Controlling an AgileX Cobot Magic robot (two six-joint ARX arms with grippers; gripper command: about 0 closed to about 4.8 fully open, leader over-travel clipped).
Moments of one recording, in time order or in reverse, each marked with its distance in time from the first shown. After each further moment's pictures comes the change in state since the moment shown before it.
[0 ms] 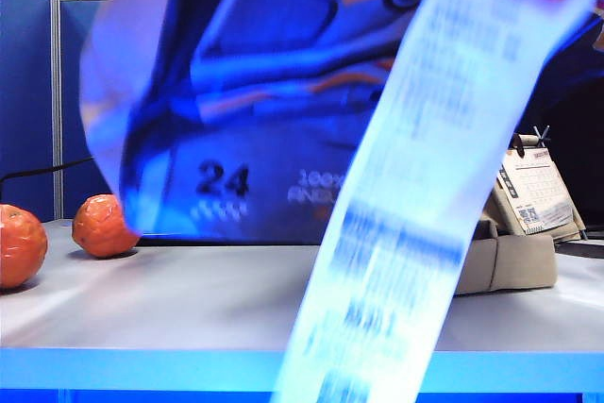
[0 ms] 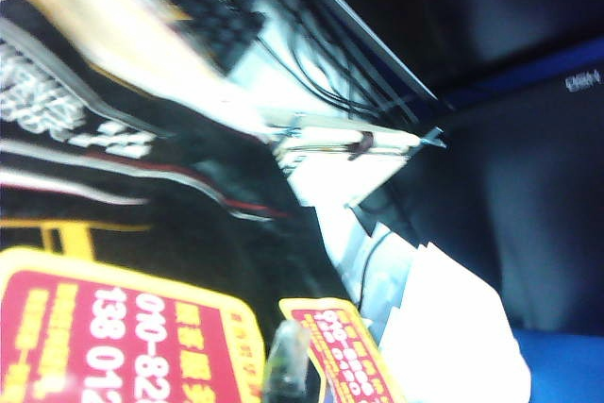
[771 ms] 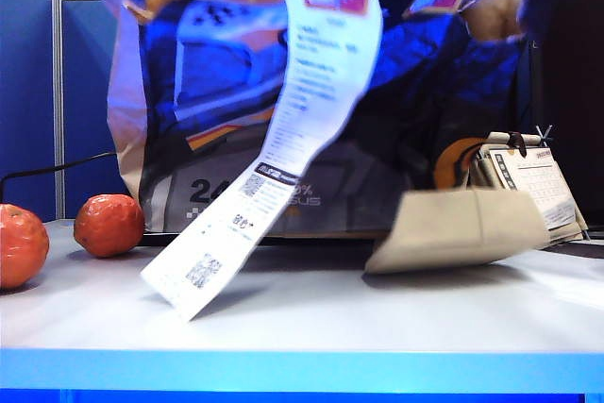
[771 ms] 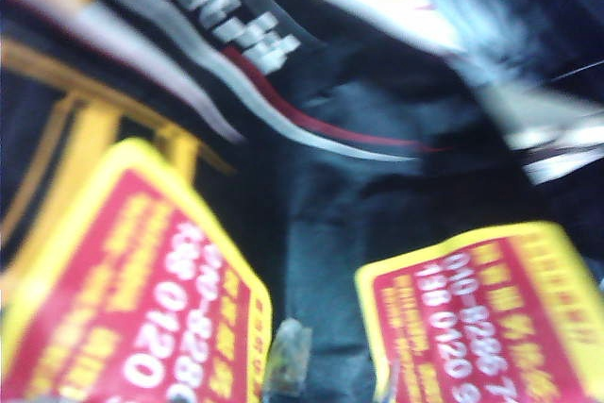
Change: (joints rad) left arm -0.023 0.000 0.000 0.001 0.001 -0.003; right arm -0.183 0.239 0.050 0.054 -0.302 0.048
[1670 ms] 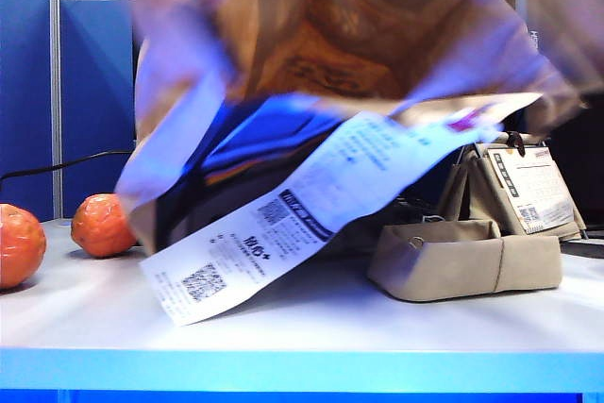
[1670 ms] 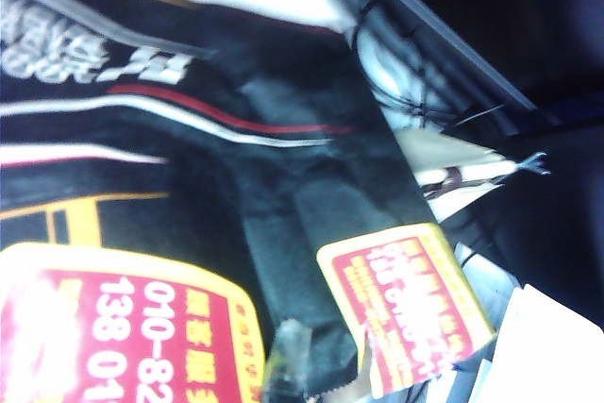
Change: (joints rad) left arm 0.000 0.046 0.038 -0.038 -0.319 -0.049; right arm 0.084 0.044 0.179 -0.057 0.153 0.012
